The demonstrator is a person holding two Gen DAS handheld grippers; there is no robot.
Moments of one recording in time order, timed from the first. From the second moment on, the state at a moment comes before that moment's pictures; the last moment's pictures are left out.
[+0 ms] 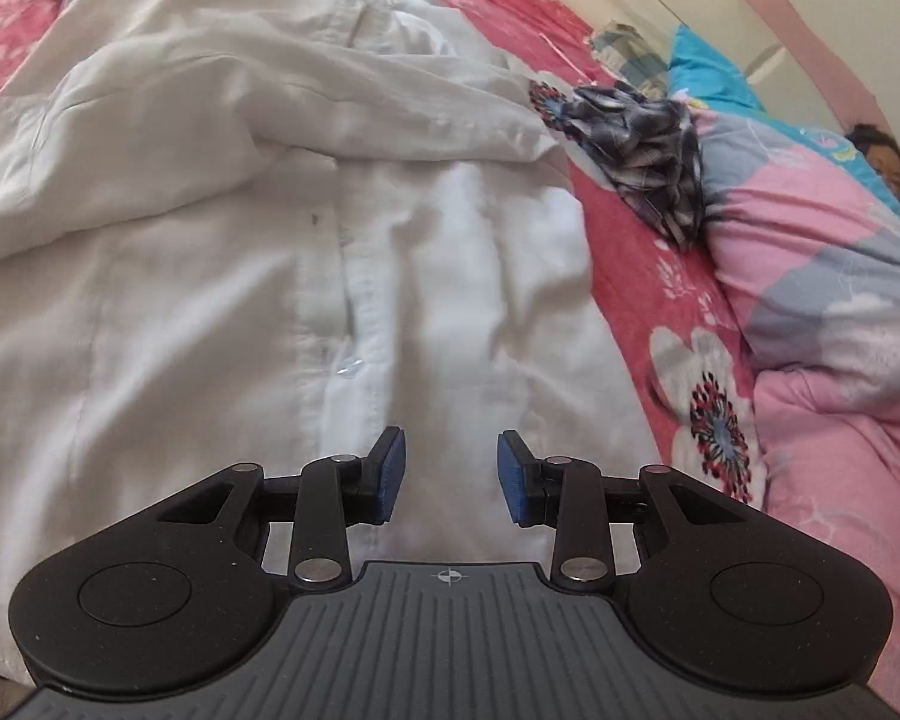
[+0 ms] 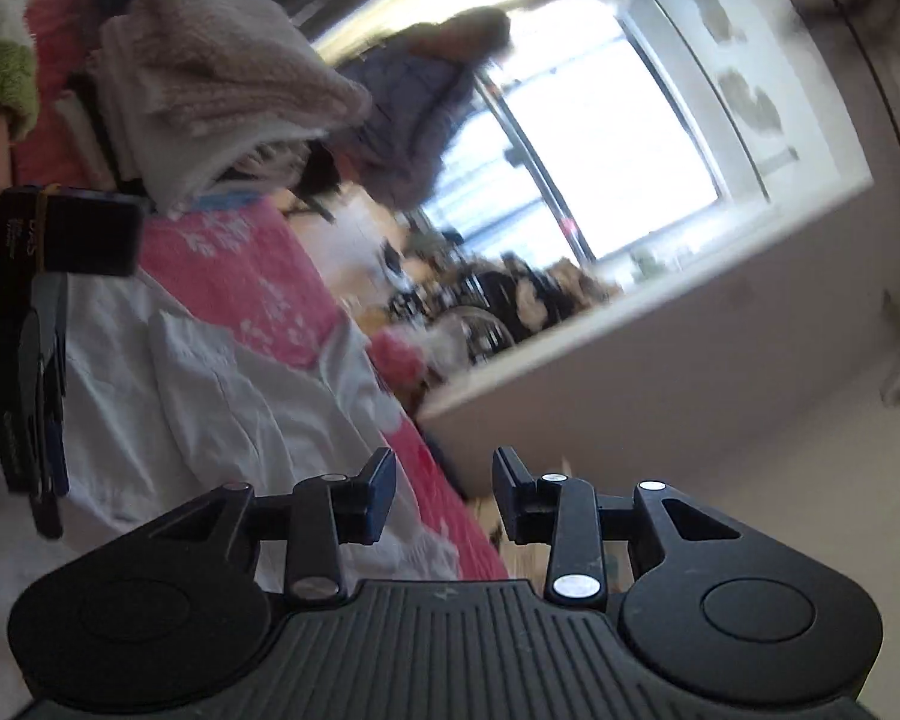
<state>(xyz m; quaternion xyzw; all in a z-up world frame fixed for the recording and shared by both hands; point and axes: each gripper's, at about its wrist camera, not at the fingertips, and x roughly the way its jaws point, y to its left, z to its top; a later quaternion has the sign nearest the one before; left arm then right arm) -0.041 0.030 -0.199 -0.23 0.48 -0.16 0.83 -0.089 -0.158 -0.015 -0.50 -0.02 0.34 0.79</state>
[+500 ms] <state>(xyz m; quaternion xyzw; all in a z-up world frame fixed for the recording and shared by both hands) -0.043 0.084 -0.166 -0.23 0.44 -0.08 0.87 -0.036 -0.238 -0.095 -0.03 0.49 0.31 0.82</state>
